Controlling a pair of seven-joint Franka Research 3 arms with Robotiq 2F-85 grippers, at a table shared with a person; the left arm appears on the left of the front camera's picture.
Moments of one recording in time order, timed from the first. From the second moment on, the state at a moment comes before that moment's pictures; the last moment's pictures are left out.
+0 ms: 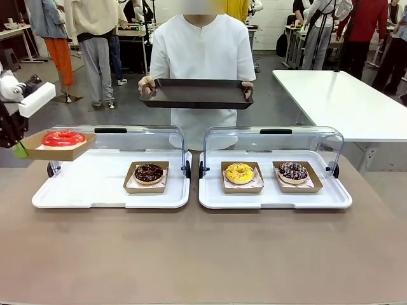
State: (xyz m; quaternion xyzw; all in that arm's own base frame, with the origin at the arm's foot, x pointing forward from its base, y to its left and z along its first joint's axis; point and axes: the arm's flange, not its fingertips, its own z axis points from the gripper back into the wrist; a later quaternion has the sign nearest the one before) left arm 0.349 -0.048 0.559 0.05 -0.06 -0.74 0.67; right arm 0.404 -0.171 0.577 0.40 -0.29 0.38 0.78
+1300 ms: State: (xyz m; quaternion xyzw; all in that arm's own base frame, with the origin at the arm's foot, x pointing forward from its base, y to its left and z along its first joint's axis) left arm 0.353 -0.047 0.566 0.05 -0.05 -0.74 0.67; right arm 0.404 -0.171 0.577 0.40 -0.29 0.38 0.78
